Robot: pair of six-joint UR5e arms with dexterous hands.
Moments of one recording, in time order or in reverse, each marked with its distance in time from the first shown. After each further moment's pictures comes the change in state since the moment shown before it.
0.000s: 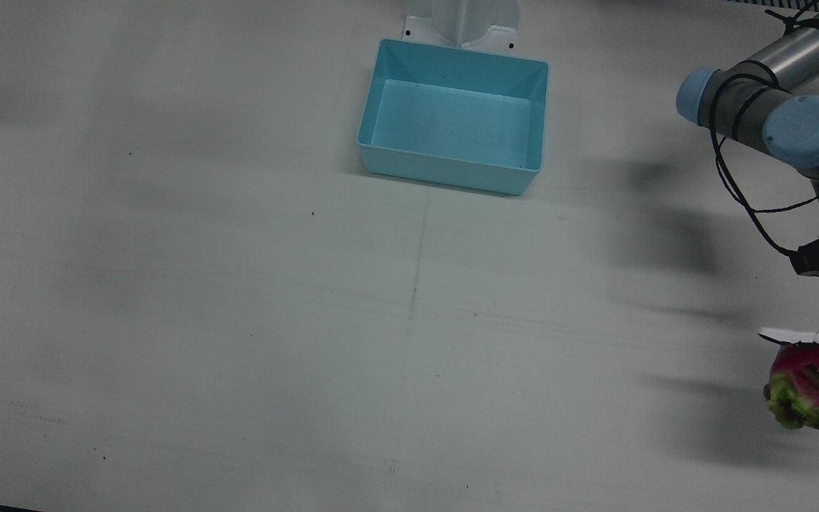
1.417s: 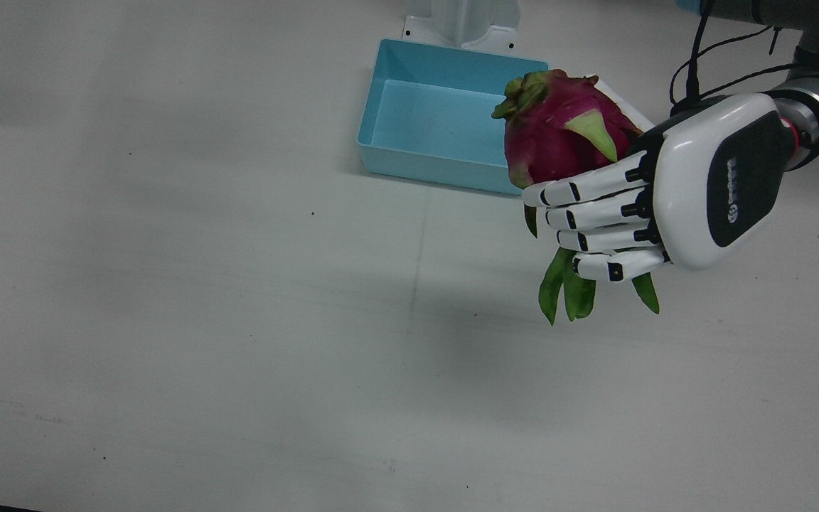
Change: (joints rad) left arm -0.038 -0.223 -0.276 -0.506 0.712 0.079; right arm 0.000 0.000 0.000 0.001 0.000 -0.001
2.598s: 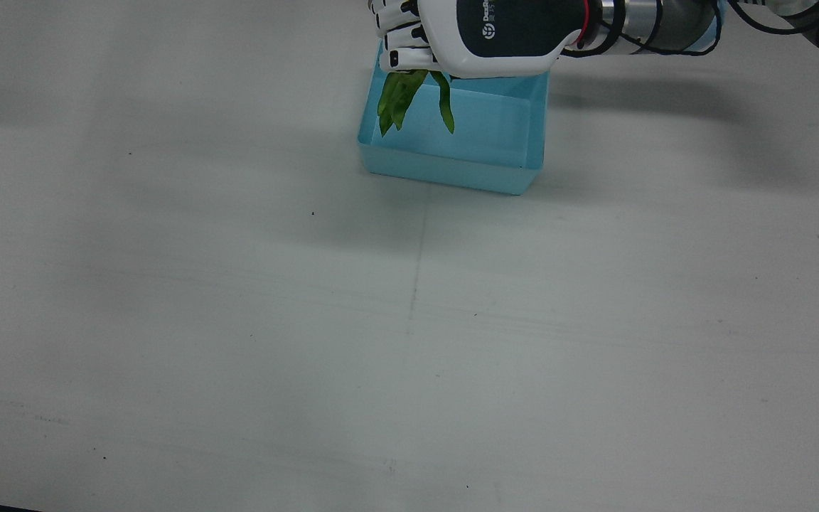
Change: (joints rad) left arm 0.339 -0.079 -0.138 0.059 0.059 0.248; right arm 0.000 0.000 0.000 -0.001 0.000 0.000
